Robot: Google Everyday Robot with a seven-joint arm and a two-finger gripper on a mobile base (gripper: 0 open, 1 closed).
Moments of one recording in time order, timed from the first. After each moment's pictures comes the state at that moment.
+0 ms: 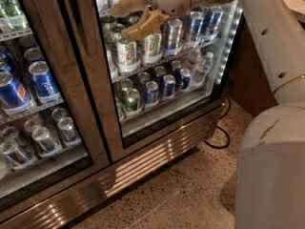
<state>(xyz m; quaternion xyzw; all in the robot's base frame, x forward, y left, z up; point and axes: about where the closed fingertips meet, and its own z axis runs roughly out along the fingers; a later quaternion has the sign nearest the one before) 0.599 0.056 1.028 -0.73 0.34 0.36 0.48</state>
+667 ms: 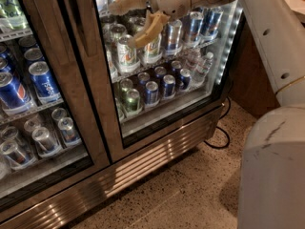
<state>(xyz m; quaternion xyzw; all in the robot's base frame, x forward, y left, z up) 0.593 0.056 1.030 -0.73 0.34 0.36 0.48</state>
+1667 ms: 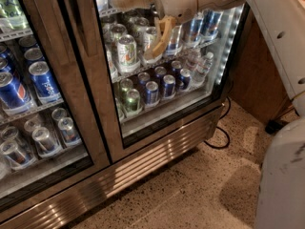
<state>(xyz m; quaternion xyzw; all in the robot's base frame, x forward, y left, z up) 0.573 0.047 1.030 -0.73 0.34 0.36 0.48</state>
